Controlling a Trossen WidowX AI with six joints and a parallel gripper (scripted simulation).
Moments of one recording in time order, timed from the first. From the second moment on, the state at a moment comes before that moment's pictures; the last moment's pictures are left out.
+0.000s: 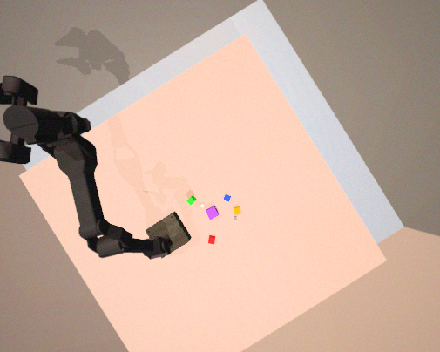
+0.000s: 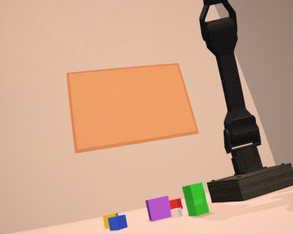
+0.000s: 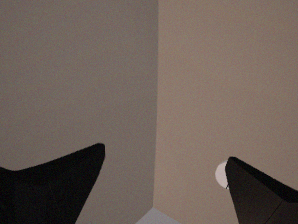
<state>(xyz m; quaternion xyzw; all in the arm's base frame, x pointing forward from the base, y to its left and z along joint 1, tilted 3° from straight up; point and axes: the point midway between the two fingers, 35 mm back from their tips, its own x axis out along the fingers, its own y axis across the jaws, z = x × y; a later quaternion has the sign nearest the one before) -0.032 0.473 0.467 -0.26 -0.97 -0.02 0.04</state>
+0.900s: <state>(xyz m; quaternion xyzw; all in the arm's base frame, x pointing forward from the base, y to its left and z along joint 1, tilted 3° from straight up) 0.260 0.412 0.362 -0.54 -0.55 0.51 0.38</state>
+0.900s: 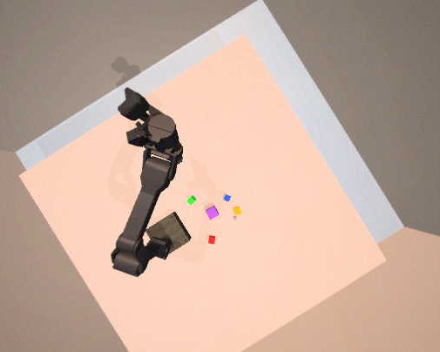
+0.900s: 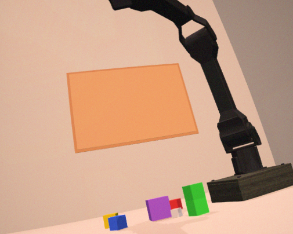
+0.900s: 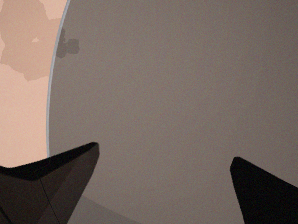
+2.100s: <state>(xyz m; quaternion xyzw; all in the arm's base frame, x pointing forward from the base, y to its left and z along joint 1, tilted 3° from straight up) 0.347 0.010 0.139 -0.11 0.48 0.23 0.84</state>
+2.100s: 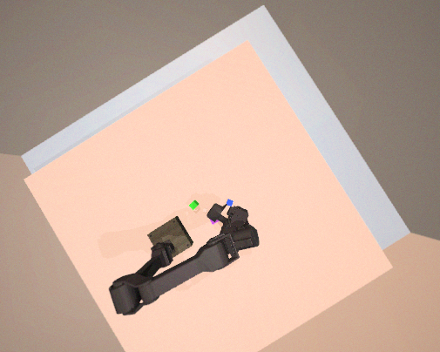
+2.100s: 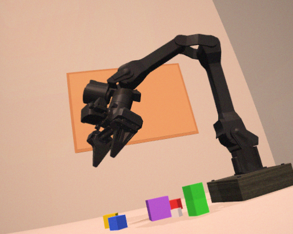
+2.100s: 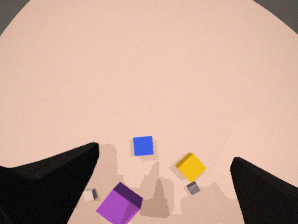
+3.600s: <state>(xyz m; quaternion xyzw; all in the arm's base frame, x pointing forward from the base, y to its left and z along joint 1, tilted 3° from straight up) 0.200 -0.097 0.022 0.25 0.66 -0.21 0.68</state>
